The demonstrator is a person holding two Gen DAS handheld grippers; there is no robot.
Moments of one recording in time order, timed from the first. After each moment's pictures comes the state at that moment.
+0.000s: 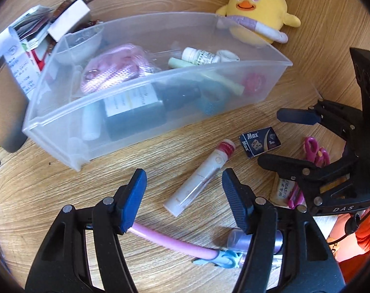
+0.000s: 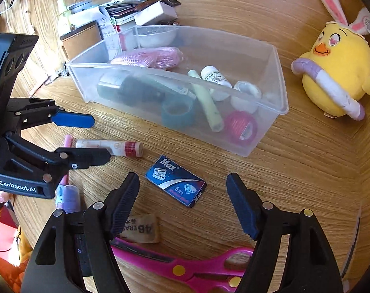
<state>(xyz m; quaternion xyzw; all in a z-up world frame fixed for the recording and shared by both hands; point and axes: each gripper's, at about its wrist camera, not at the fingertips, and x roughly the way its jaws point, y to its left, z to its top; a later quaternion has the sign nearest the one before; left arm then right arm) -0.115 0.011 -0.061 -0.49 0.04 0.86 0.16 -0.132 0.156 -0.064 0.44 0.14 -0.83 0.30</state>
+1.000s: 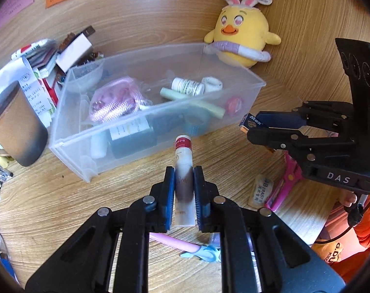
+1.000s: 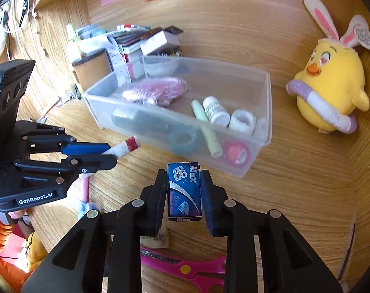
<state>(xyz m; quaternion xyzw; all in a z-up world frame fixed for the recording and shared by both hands) -0.092 0.014 -0.022 -0.42 0.04 0.89 0.17 -0.122 0.162 -0.022 0.38 0.11 -0.86 0.32</state>
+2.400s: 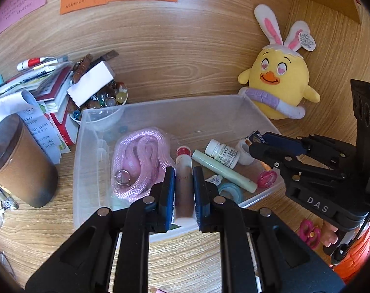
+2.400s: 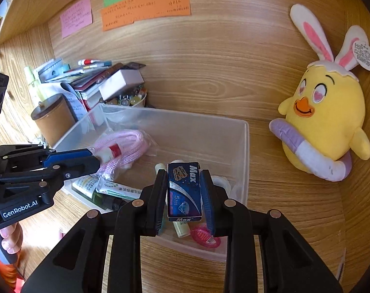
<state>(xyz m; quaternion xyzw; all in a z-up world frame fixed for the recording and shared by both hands) -0.176 -0.006 0.001 -0.40 -0.02 0.91 0.12 -0.206 0.139 -0.008 0.36 0.08 -0.89 0.26</state>
